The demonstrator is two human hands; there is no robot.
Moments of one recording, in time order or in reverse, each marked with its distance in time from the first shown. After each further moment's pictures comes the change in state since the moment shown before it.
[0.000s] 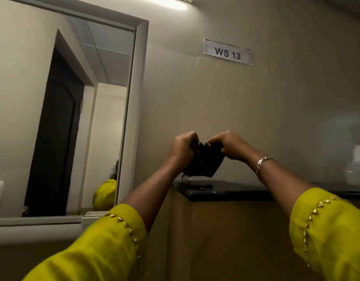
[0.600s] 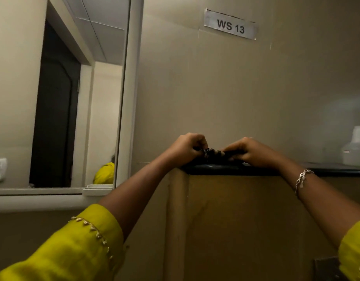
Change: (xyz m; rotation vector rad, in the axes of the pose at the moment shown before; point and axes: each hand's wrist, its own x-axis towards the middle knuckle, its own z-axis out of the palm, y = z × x) left_hand -0.046 0.016 -0.006 -0.163 -0.427 -0.079; right_hand -0.076 0.029 0.014 0.362 -0.224 0.023
